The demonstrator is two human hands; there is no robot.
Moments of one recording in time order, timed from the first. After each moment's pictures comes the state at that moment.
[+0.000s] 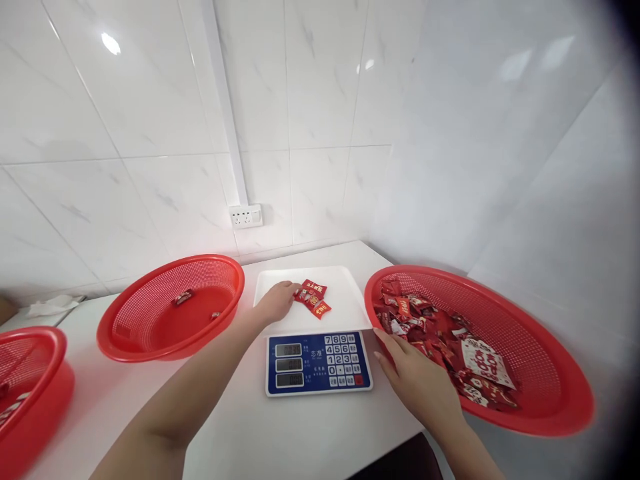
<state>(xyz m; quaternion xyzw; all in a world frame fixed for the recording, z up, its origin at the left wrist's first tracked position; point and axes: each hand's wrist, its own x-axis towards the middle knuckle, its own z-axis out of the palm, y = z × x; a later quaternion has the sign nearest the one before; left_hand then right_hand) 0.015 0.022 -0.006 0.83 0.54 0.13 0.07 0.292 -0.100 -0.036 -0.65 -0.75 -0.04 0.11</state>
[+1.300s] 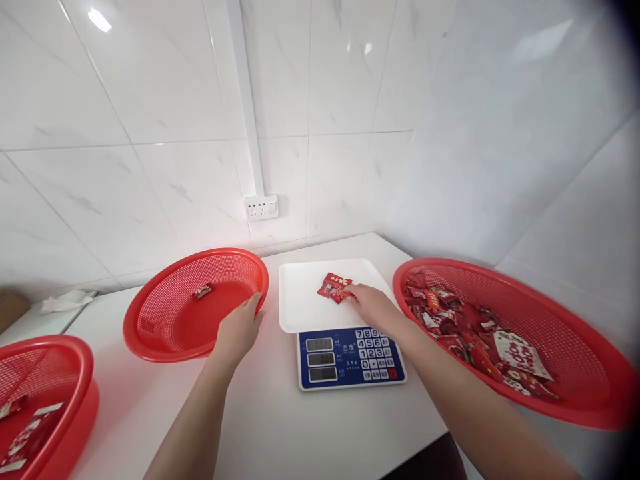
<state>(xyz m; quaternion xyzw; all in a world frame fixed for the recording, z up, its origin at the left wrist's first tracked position) -0.086 -0.065 -0.005 0.67 0.73 0.13 0.07 0.194 -0.001 -0.001 -0.58 -0.80 0.09 0.12</state>
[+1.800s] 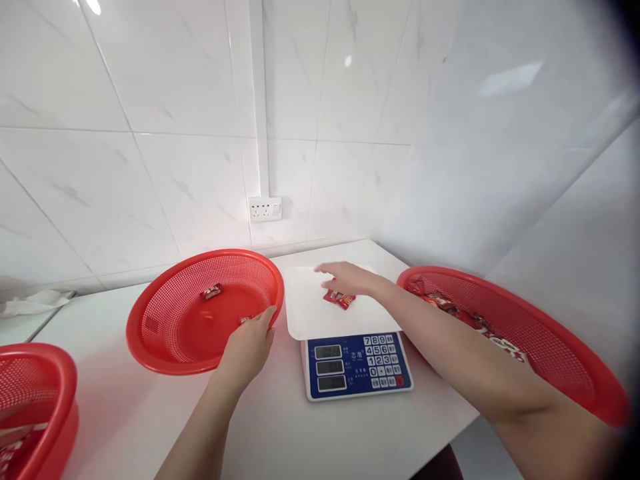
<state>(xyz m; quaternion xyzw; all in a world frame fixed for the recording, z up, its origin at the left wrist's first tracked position) -0.087 -0.079 -0.002 0.71 0.68 0.12 0.12 0.128 0.045 0.055 -0.48 -0.86 0.15 0.06</state>
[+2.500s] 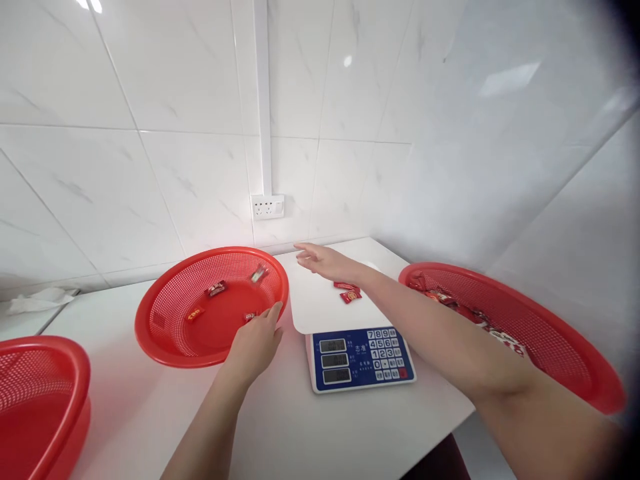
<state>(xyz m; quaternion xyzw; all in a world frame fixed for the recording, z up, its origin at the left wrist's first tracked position) -0.090 -0.083 -0.003 0.74 0.66 0.10 0.11 0.092 0.037 0.068 -0.39 -0.86 0.27 0.19</state>
